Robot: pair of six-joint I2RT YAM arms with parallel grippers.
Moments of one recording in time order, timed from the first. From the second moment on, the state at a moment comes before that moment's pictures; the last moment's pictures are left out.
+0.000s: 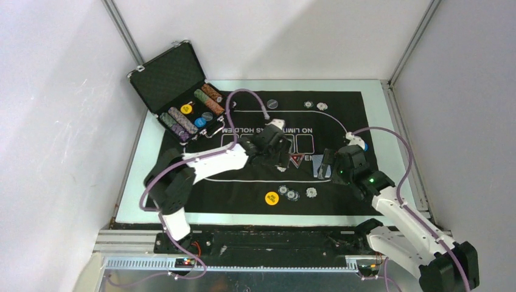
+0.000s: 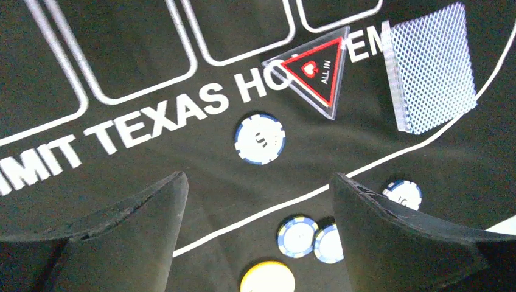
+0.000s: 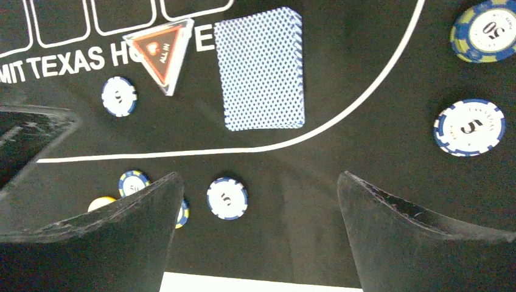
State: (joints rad) left arm -0.85 1.72 1.16 -0.30 -0.15 -0.55; right arm 0.47 0.89 0.59 -0.51 0.19 0.59
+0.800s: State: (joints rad) left arm -0.90 2.00 1.37 -0.45 -0.14 -0.44; right arm 0.33 0.83 0.50 -0.50 0.03 0.55
